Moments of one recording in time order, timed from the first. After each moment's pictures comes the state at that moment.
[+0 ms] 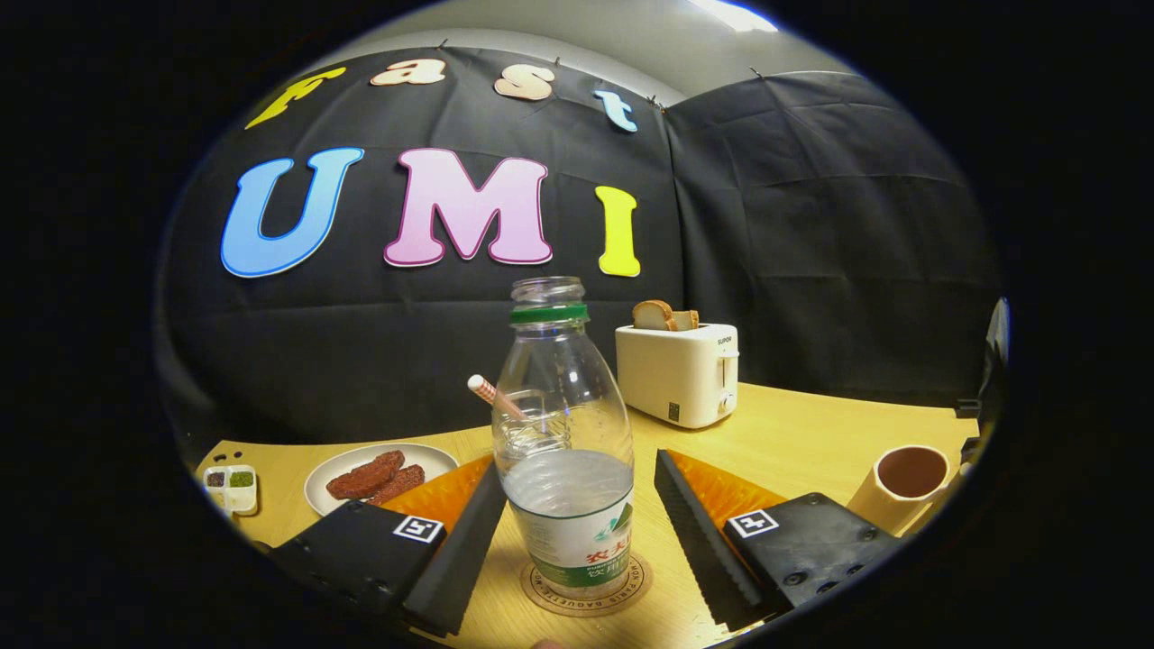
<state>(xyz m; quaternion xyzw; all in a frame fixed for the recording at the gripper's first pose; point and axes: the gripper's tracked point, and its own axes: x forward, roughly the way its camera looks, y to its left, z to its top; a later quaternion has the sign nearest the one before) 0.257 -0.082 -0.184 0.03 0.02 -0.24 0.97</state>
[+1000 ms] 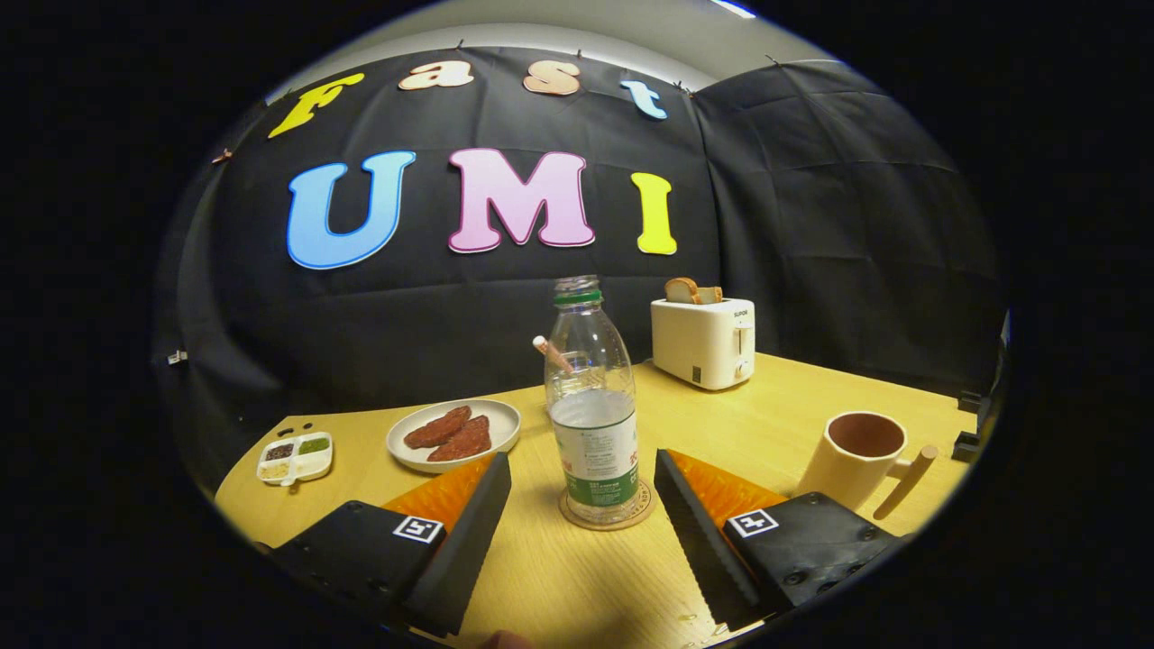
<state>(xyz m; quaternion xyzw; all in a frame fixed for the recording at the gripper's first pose) 0.163 -0.018 -0.182 0.04 0.07 -0.14 0.99</state>
